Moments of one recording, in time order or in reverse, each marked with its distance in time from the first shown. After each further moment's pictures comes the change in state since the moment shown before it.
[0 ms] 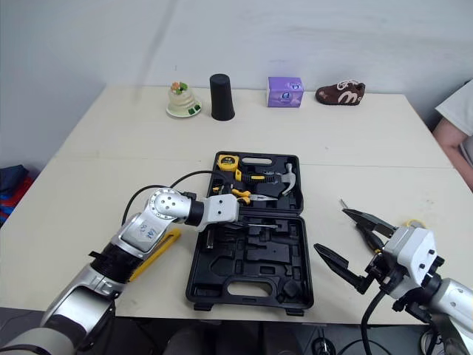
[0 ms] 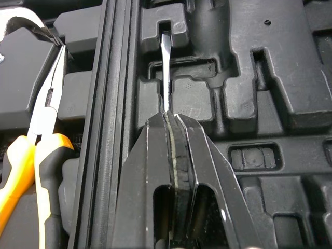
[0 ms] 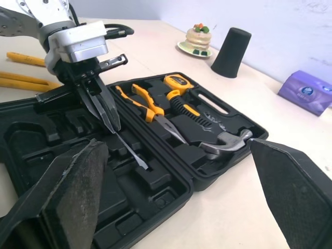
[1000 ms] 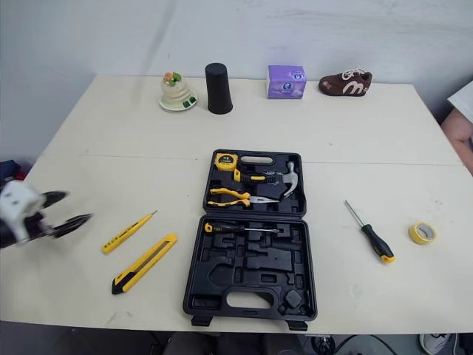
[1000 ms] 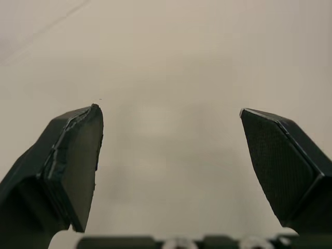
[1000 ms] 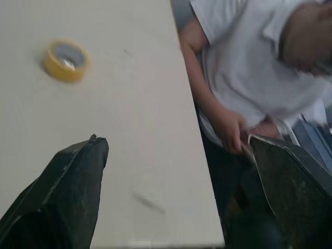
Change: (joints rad) left arm 0.478 0.554 0.936 0.555 -0.334 -0.314 0.083; right arm 0.321 0.183 -0.625 0.750 -0.186 -0.475 -0.123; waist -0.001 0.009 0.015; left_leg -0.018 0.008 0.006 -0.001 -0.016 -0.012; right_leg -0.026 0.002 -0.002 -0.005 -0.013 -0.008
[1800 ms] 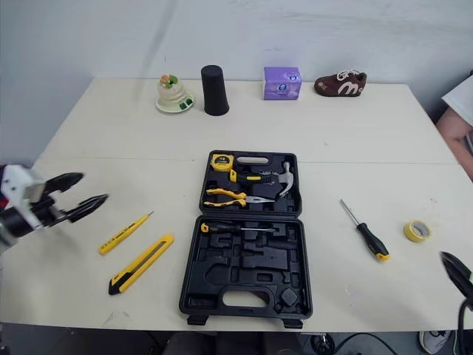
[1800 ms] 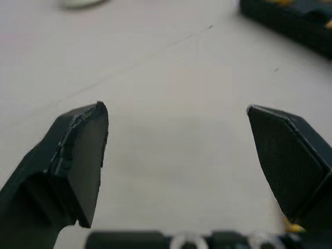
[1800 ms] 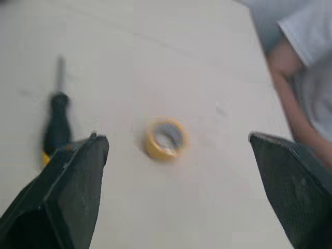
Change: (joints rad) left arm -0.090 -0.144 -0.107 -0.466 -0.211 0.270 -0.044; right arm -0.023 -0.276 0.202 -0.511 0.290 0.605 -0.077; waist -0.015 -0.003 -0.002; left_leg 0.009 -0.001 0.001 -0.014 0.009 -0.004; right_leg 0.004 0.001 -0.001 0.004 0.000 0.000
